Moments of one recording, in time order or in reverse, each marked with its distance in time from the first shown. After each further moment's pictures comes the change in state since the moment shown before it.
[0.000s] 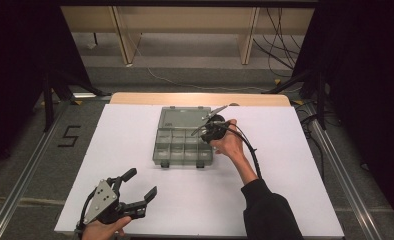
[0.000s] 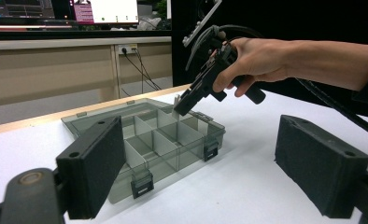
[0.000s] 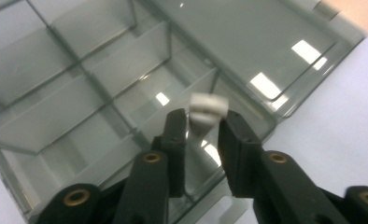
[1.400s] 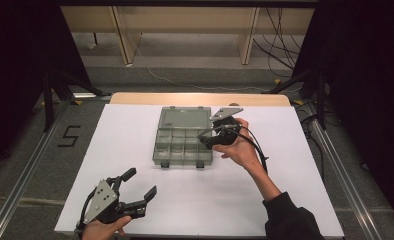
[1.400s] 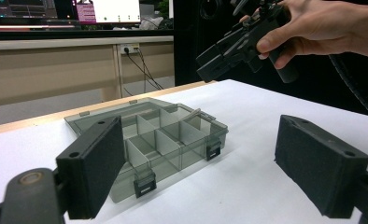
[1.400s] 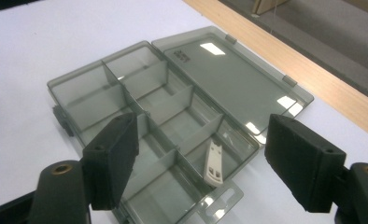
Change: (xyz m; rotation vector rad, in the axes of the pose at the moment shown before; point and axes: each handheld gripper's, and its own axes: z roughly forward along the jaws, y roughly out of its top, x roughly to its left) left arm 0.000 0.000 0.000 0.004 0.009 -0.002; right arm 0.028 -0.007 -0.071 -0.219 -0.010 -0.061
